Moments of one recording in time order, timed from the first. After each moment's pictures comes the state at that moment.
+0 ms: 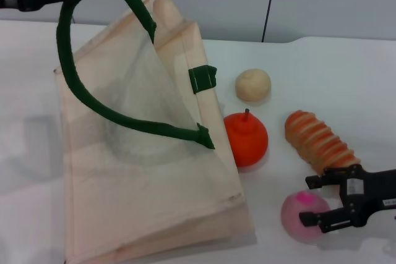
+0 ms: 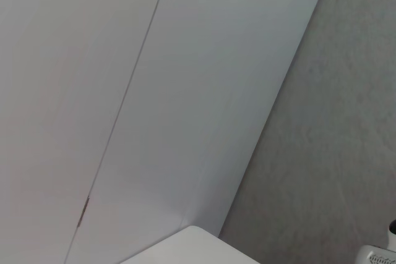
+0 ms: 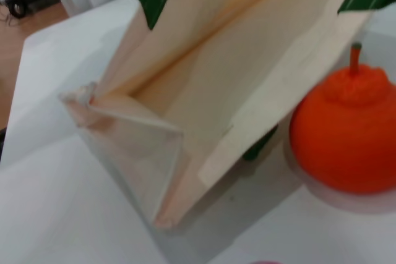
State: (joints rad) left arm -0.88 -1.78 2.87 -0.66 -0.51 2.05 -1.64; right arm 0.61 1.95 -0.92 -0.44 1.02 1.51 -1.79
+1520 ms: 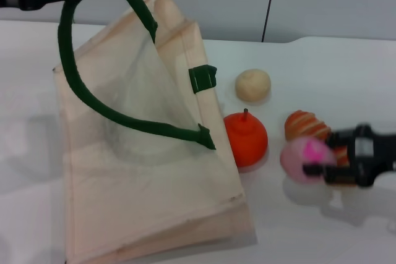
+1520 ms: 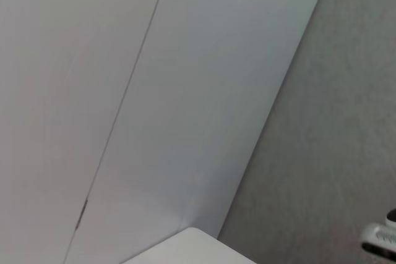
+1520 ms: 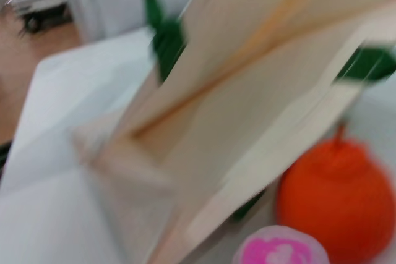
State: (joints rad) left arm -0.88 -1.78 2.87 -0.66 -0.51 2.05 -1.64; right arm 0.66 1.94 -0.65 -0.46 0.91 1.61 -1.90
